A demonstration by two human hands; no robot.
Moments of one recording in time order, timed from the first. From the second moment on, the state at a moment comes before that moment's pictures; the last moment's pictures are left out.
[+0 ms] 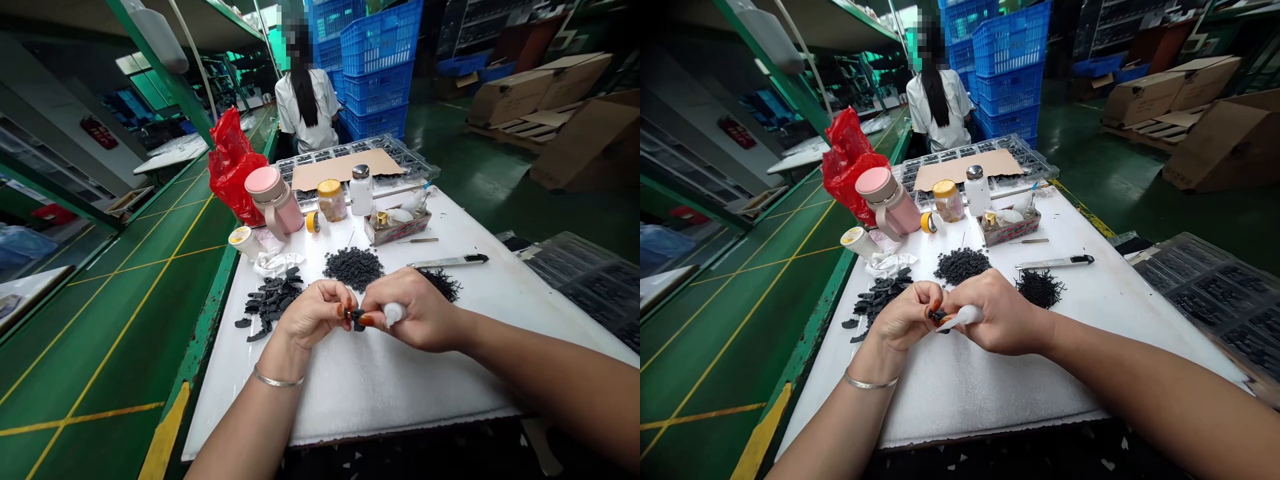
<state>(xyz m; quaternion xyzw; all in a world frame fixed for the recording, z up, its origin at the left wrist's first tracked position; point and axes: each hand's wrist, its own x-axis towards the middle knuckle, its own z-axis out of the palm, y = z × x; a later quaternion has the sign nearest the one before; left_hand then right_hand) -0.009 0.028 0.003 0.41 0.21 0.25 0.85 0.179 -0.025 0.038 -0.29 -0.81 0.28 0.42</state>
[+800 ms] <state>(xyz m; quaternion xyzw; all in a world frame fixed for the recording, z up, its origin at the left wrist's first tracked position) -0.012 0.032 0.002 0.42 0.23 0.25 0.84 0.172 -0.023 0.029 -0.35 -0.67 0.49 0.42</state>
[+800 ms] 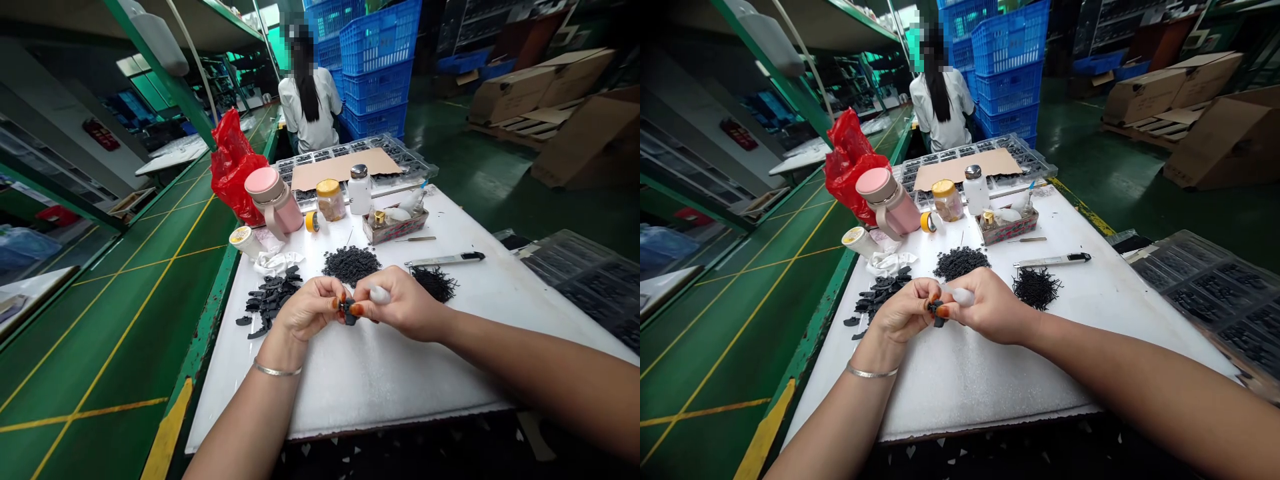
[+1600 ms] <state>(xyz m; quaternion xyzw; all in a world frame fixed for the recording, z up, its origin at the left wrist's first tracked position) -0.008 0.032 0.019 0.54 0.37 0.36 0.67 0.307 0.032 0.047 -0.64 -0.65 0.31 0.26</state>
